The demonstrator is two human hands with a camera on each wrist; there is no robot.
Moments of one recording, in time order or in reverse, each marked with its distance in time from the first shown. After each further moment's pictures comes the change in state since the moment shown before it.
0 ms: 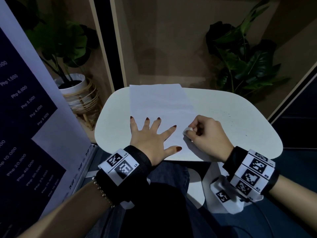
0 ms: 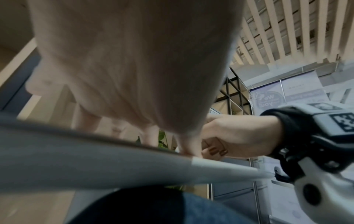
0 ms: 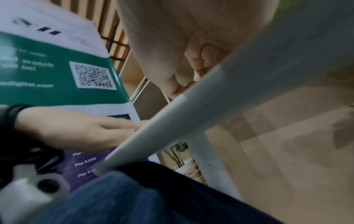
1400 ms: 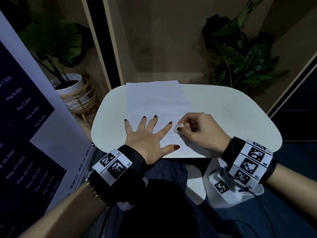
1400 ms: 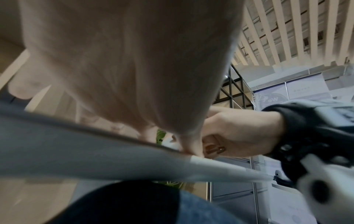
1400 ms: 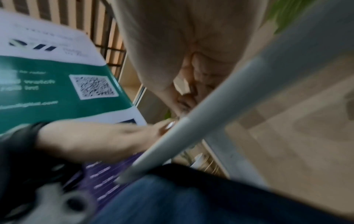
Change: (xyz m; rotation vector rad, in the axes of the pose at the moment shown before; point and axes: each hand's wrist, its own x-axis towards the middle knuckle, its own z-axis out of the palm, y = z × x) left_hand -0.001 -0.002 0.001 -0.055 -0.080 -0.020; right_hand 0.009 0.001 0.000 0.047 -0.135 -0.110
